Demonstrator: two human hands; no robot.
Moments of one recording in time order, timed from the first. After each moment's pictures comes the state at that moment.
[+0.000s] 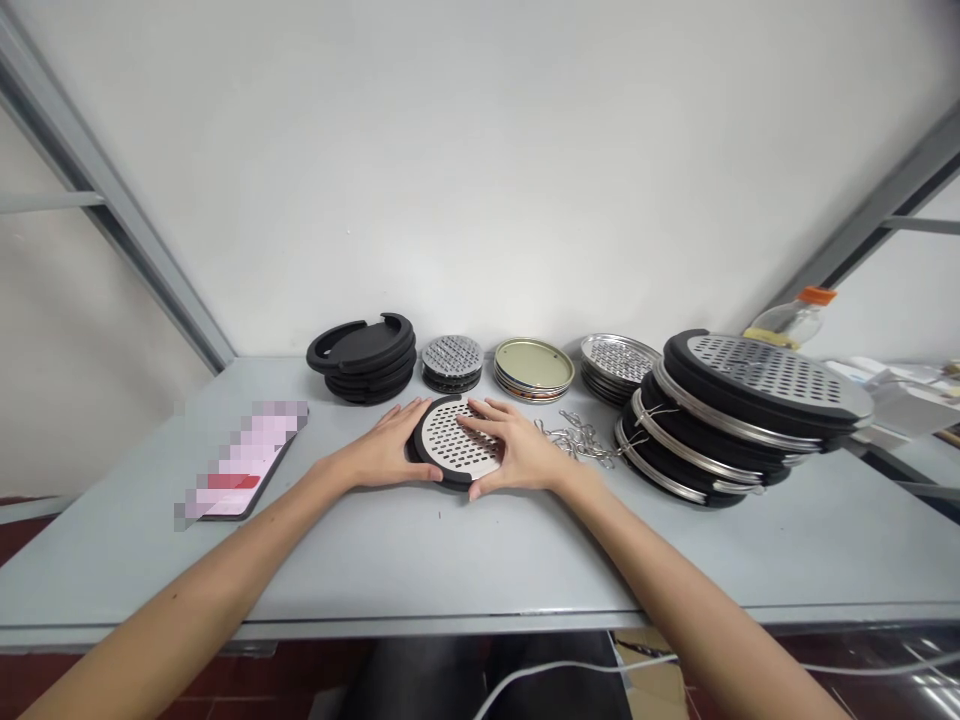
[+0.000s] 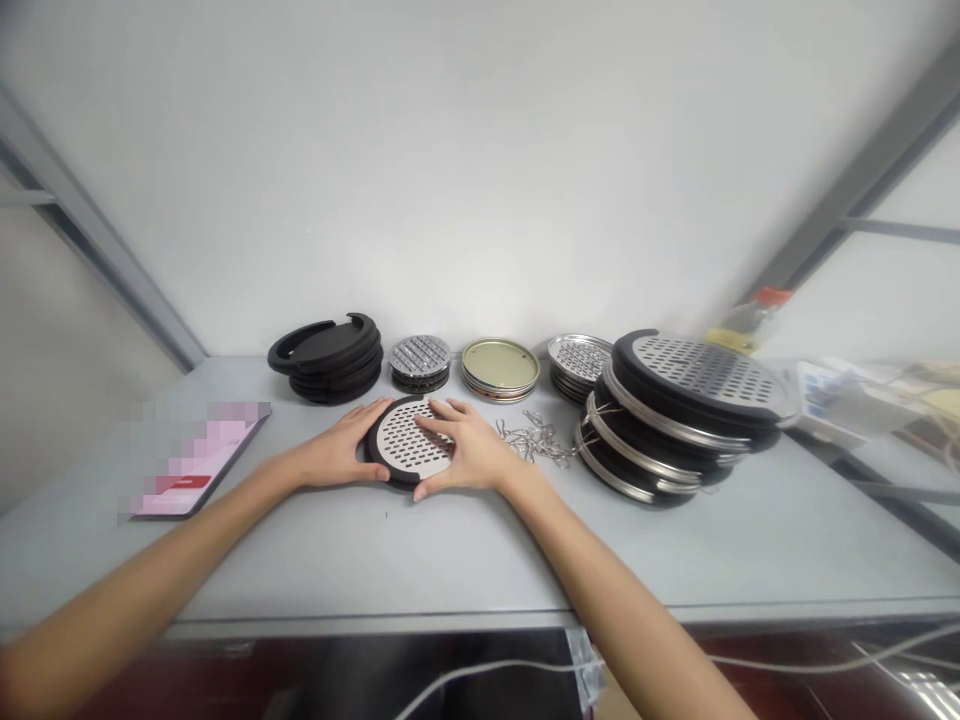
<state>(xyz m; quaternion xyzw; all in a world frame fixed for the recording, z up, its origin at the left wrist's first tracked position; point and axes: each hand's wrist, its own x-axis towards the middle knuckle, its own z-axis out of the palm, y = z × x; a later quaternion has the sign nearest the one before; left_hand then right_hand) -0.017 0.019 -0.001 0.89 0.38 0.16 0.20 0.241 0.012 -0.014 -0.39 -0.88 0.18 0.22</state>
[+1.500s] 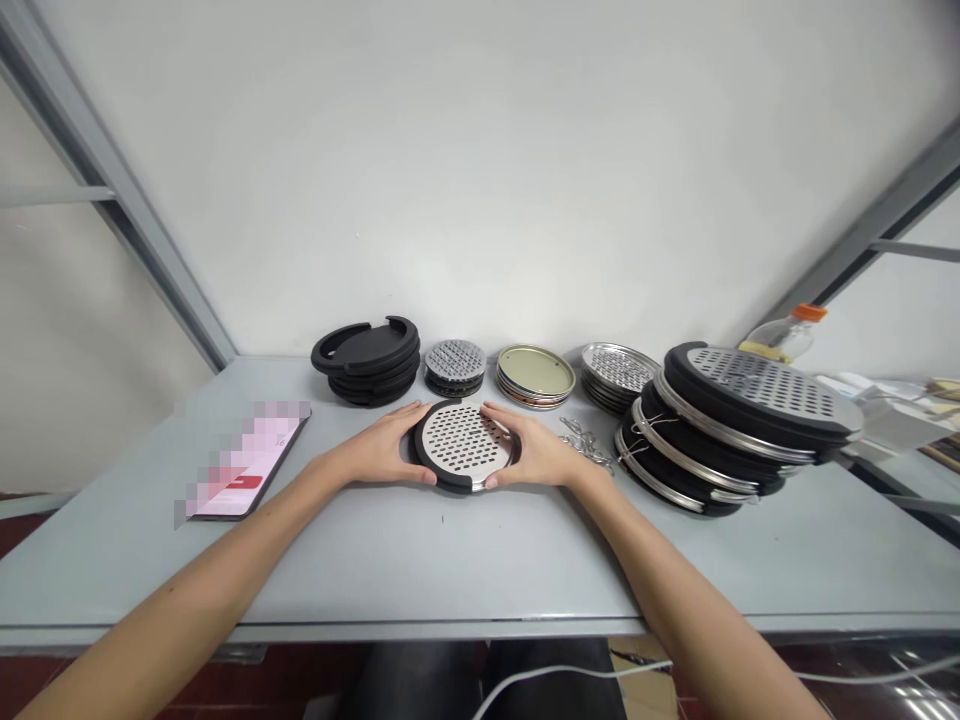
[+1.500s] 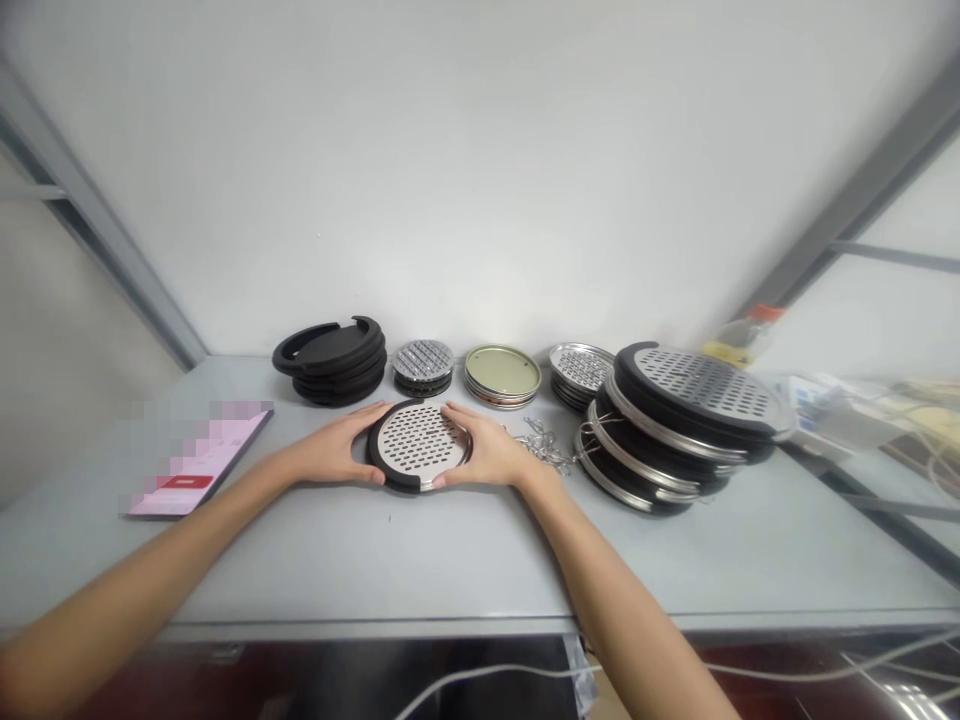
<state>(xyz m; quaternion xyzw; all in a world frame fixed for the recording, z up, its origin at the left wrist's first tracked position) -0.028 0.024 0.001 0.89 0.35 0.19 0.21 0.258 0.018 -0.011 -0.41 -0.84 0.25 0.23</state>
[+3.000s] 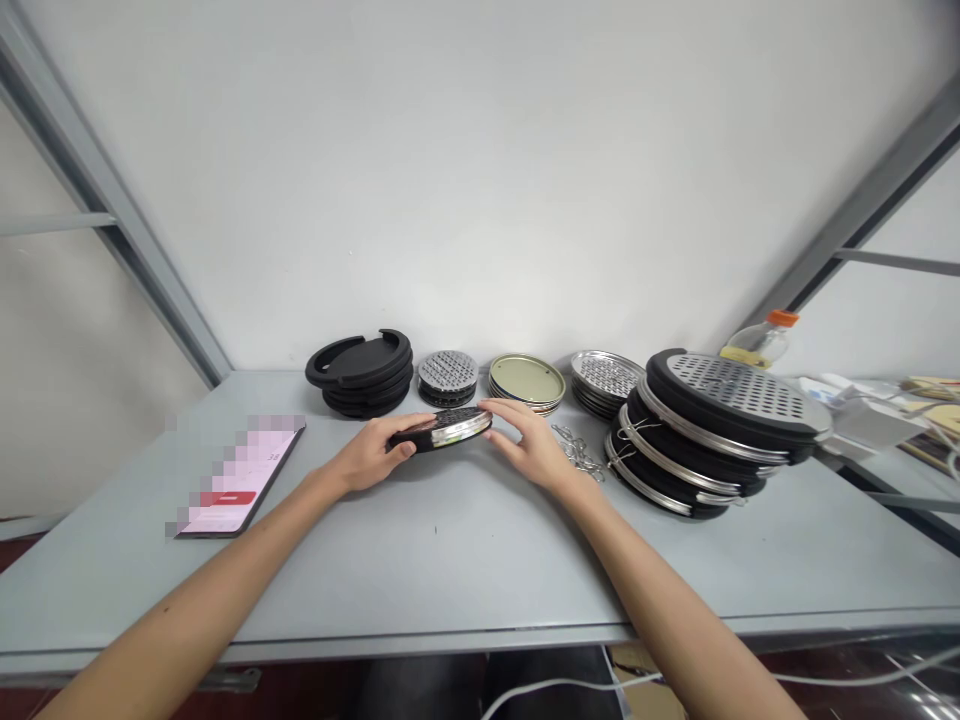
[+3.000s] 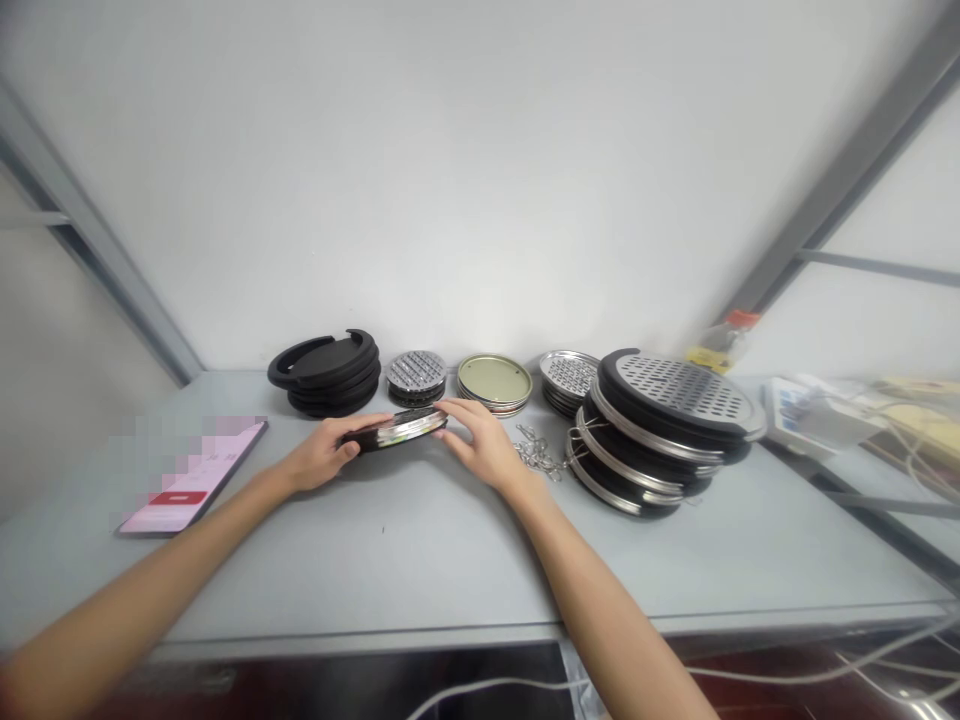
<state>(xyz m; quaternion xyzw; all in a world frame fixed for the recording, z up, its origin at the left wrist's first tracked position) -0.029 0.027 0.002 0.85 0.32 0.30 0.27 0.251 0.017 -0.006 -0.38 -0.82 0.13 0.41</state>
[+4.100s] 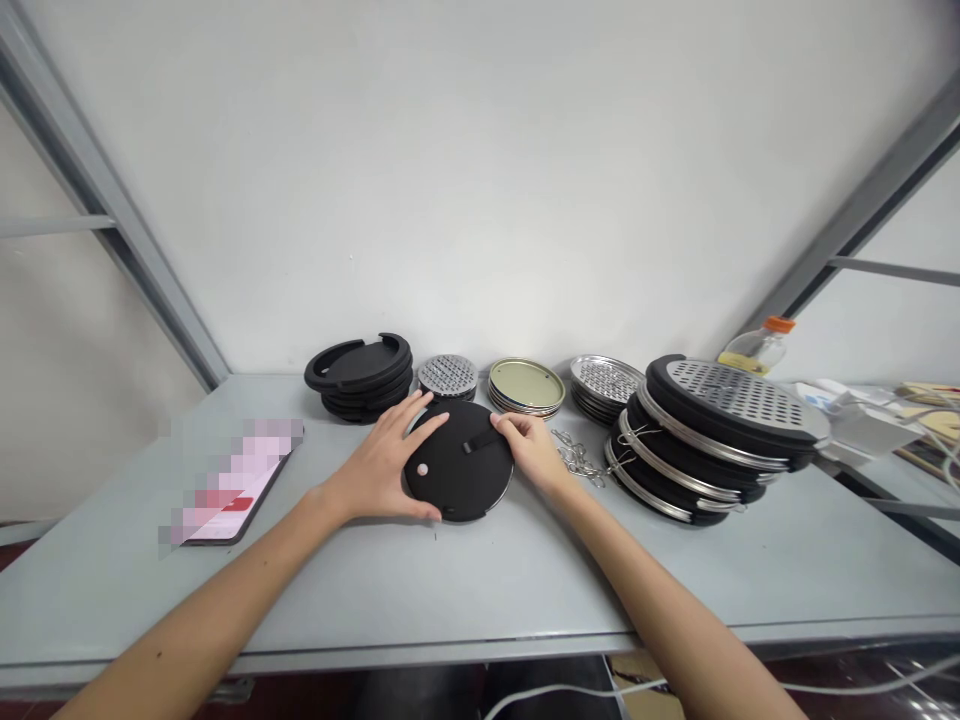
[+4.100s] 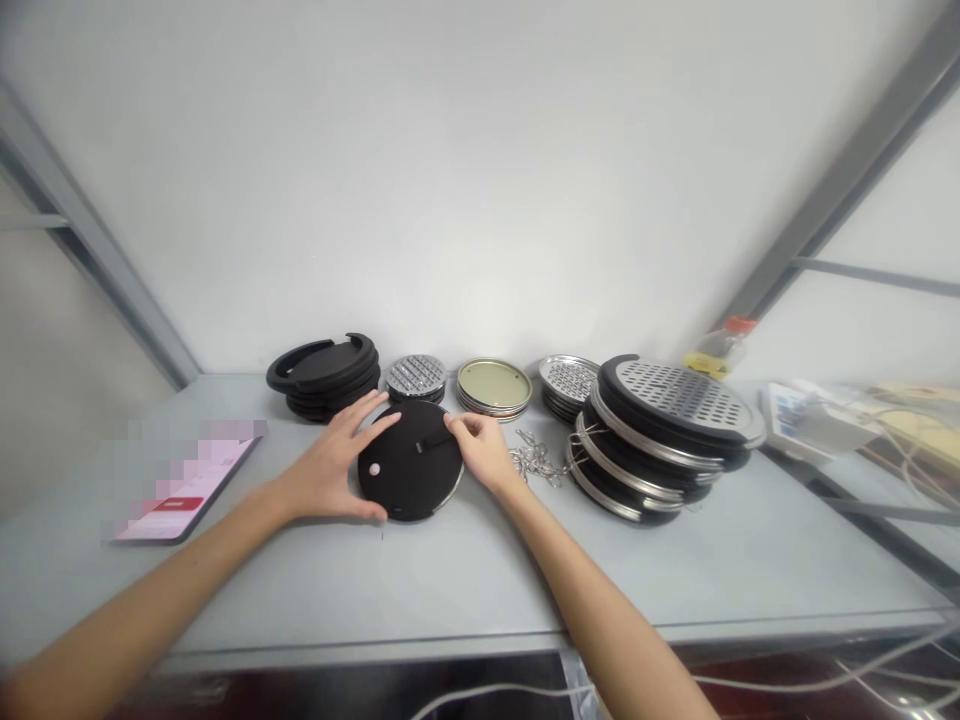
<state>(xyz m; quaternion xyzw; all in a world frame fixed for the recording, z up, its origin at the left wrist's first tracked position) -0.014 0.002 0.017 0.92 0.33 0.22 0.02 0.232 0.013 0.001 -0.49 -0.63 0.38 0.47</state>
